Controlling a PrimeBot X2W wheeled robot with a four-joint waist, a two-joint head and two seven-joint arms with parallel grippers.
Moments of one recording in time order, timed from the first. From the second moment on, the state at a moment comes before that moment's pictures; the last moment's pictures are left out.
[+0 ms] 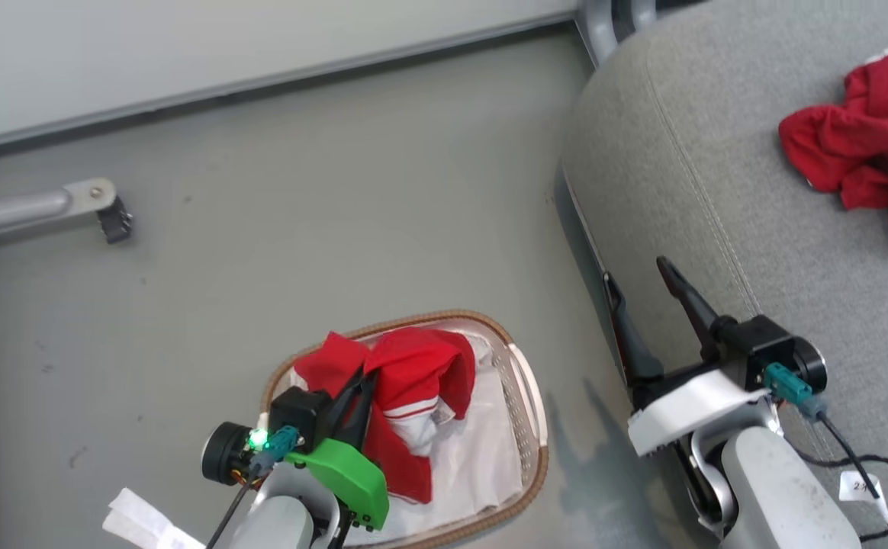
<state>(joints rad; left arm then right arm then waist) -0.29 0.05 -0.45 0.61 -0.29 -0.13 -0.26 -0.27 -0.07 0.20 0.25 0.20 0.13 -0.26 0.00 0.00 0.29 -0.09</state>
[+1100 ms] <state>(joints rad) -0.28 0.05 -0.46 0.18 -0.36 -0.13 -0.26 -0.08 -0.08 0.40 0.28 0.23 0.13 -0.26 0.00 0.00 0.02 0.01</state>
